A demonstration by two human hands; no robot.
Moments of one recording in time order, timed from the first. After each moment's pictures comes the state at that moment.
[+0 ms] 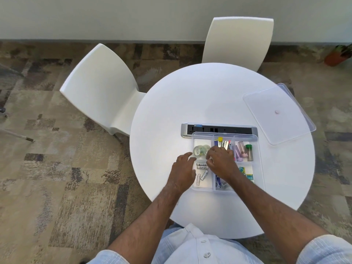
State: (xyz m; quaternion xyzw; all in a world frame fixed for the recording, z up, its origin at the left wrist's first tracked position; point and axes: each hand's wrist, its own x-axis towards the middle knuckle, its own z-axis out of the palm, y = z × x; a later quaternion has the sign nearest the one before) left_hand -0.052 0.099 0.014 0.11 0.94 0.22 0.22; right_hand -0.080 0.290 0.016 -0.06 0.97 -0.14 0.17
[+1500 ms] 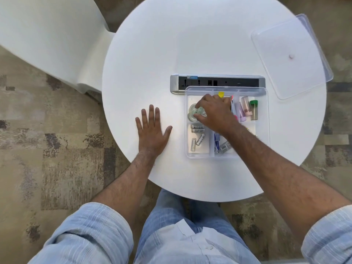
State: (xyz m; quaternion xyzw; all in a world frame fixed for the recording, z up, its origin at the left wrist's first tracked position) left_hand -0.065 0.036 -0.107 0.03 0.98 0.11 0.17; right_hand -0.122 0.279 -0.016 -0.10 0.98 -0.11 0.15
